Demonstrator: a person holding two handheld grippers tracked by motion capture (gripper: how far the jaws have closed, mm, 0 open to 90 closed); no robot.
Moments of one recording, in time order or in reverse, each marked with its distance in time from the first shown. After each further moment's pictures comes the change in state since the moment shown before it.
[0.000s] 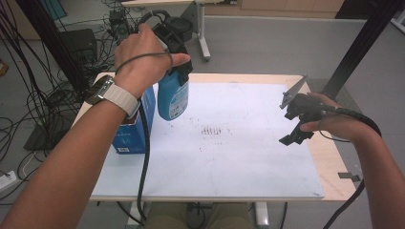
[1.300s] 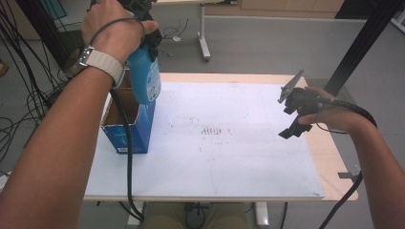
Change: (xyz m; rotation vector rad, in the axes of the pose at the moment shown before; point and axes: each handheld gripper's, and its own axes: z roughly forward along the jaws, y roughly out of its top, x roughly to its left) left arm 0.075 -0.015 -0.029 0.013 0.030 -0.351; right arm -0.018 0.007 -0.001 0.027 -0.011 -0.017
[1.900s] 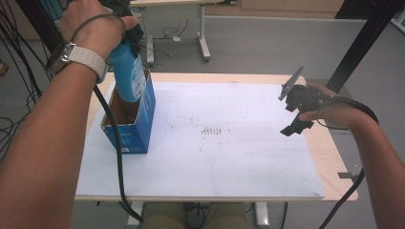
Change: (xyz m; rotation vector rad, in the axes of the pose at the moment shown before) left arm 0.035 -0.006 -0.002 -0.013 0.022 -0.080; right arm -0.005 0.004 -0.003 0.031 -0.010 -0.003
